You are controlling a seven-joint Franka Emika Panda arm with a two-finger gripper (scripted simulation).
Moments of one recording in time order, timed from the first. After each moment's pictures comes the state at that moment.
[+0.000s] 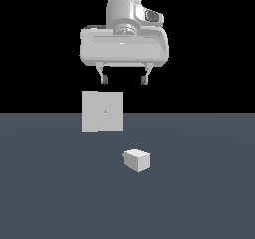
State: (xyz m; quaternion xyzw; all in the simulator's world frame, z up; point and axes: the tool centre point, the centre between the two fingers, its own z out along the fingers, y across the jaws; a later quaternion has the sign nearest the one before) arm -0.003 0.007 0.174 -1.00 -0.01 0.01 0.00
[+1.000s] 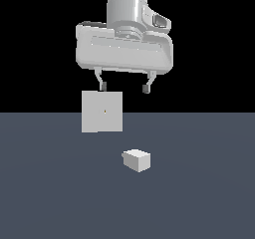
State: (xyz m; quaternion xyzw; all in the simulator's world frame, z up) arm -0.023 0.005 0.151 -1.00 -0.08 -0.03 0.01
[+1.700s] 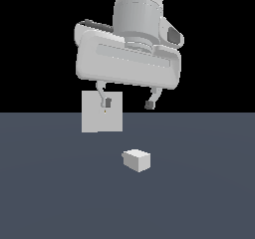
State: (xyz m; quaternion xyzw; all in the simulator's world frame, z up) arm -0.047 -0.004 0.115 -0.98 -0.19 -0.09 0.03
